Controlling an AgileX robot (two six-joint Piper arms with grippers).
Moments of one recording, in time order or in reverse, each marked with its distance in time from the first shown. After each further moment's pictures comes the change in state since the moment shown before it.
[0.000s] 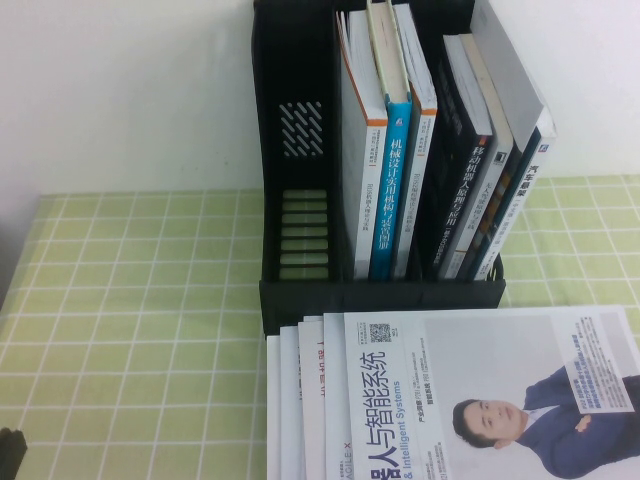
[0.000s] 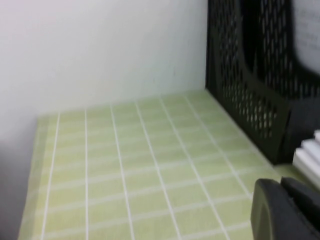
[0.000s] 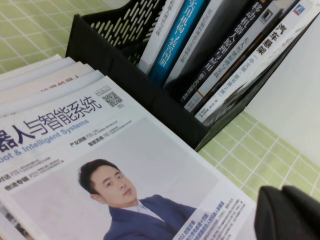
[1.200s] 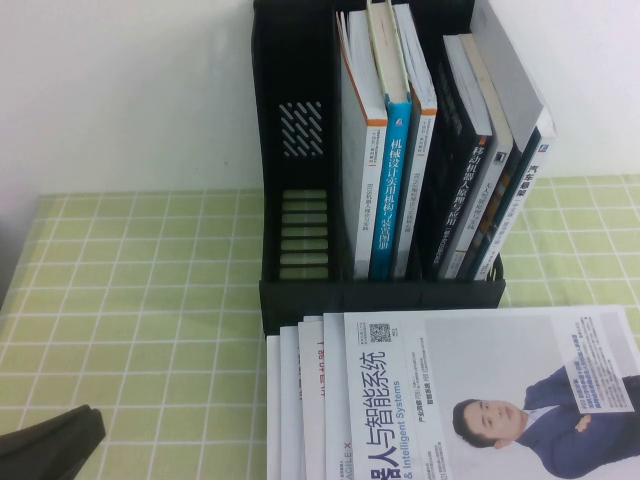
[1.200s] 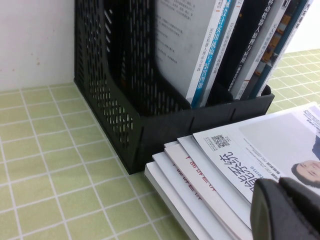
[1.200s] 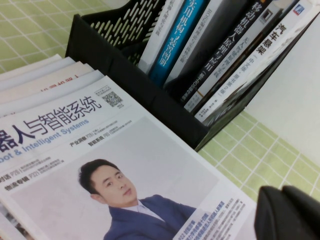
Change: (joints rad) right arm 0.000 0.000 0.000 0.000 0.001 0.000; left arm 0.000 0.212 -0.281 -0.684 0.307 0.478
